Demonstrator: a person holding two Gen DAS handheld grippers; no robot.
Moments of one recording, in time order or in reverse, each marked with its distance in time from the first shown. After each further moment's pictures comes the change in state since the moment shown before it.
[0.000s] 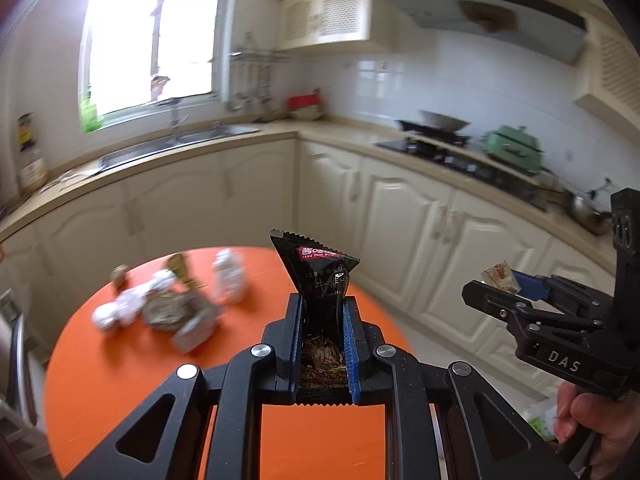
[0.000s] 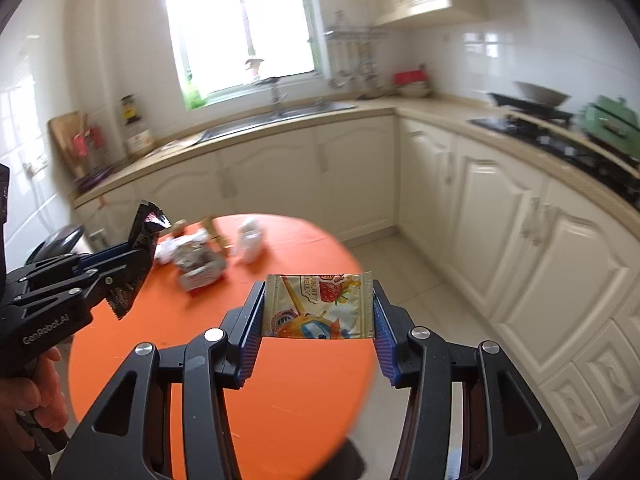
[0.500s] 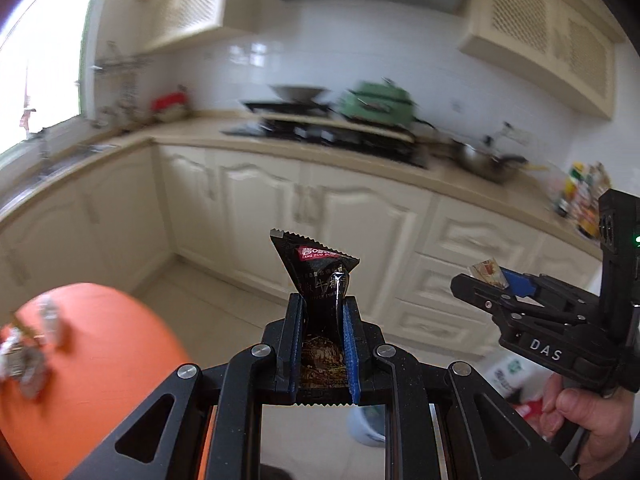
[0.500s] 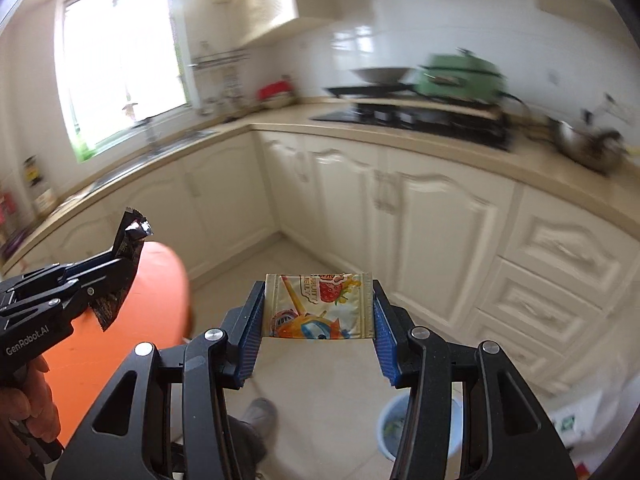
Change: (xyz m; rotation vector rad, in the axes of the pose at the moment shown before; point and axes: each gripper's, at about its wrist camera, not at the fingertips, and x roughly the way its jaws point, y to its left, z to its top) left arm 0.075 -0.159 0.014 0.197 0.090 -0.348; right arm -0.109 -0.182 -0.058 0.252 -0.027 -0.350
